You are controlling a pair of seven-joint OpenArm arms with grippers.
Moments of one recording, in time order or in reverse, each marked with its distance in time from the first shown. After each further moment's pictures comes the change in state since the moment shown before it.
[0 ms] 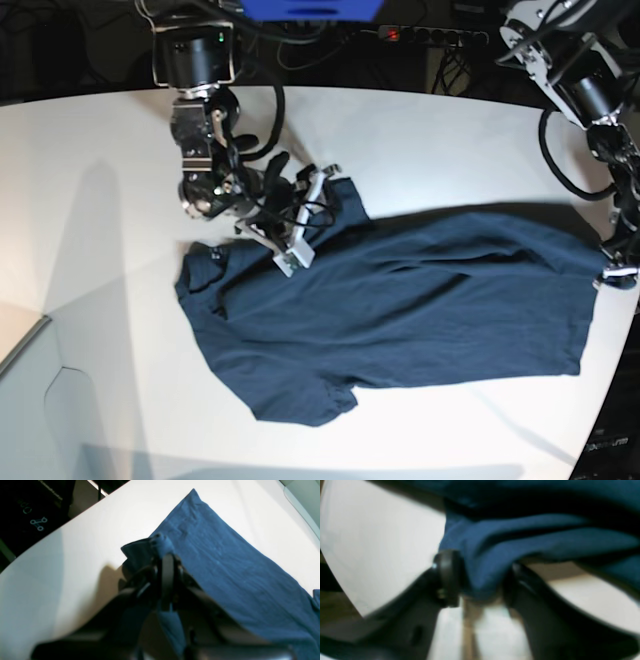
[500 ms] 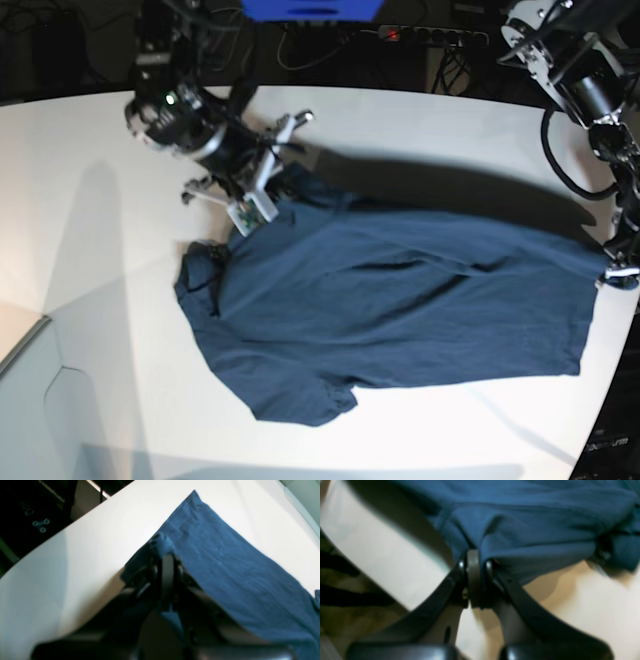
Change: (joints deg) left arm 0.1 -0.3 0.0 0.5 0.0 0.0 0.0; right arm -23.9 0.0 -1.0 41.0 -0.3 0.0 -5.2
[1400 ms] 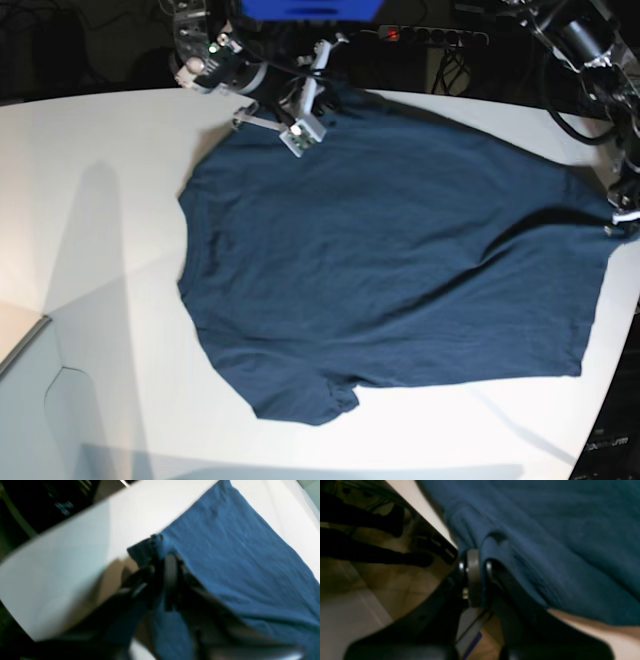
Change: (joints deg) left arm 11.6 2.7 -5.2 7.4 -7.4 -0.1 0.6; right arm -7.3 0.2 -6.4 -9.0 -0.1 0.0 0.6
